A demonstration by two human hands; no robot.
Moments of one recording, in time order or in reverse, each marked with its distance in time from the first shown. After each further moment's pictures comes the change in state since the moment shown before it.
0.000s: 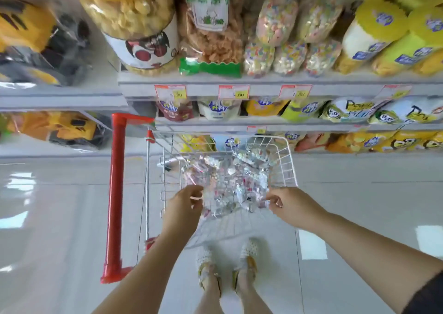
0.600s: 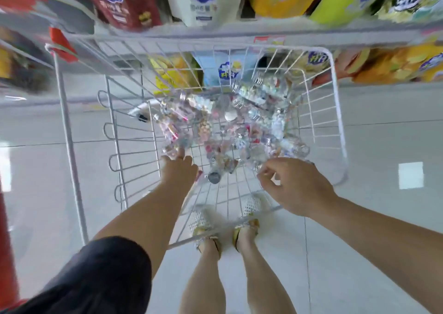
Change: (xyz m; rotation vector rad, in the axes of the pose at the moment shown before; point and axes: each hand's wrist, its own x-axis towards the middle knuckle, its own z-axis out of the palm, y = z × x) left_hand 0.118 -0.119 0.124 1.395 -0.603 0.232; right_hand 0.051 0.027 0.107 -0.079 0.057 0.041
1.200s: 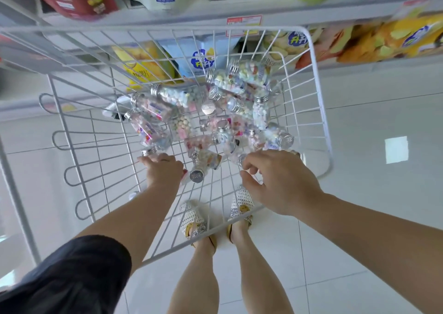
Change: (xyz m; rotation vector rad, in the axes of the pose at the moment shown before) left_hand 0.030 0.020 0.020 0.102 -0.037 -0.104; right_hand 0.001 -0.002 0.006 -0.013 0.144 -0.090
